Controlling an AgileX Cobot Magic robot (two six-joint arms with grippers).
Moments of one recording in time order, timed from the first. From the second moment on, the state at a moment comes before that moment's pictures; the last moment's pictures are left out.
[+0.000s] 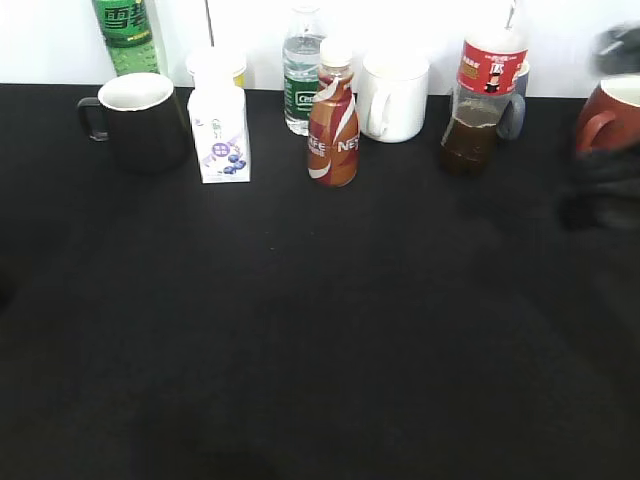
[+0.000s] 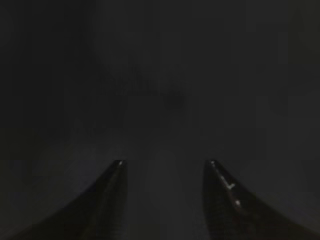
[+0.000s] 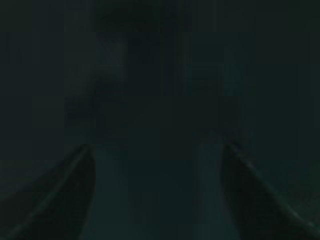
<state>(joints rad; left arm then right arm) -0.22 1.28 -0.84 -0.08 1.01 0.02 0.30 1.30 -0.91 -0.01 0.77 0.08</state>
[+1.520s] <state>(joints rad) -0.02 -0.01 -0.55 0.00 1.10 0.02 -0.03 -0.01 -0.50 -0.04 1.04 0.04</state>
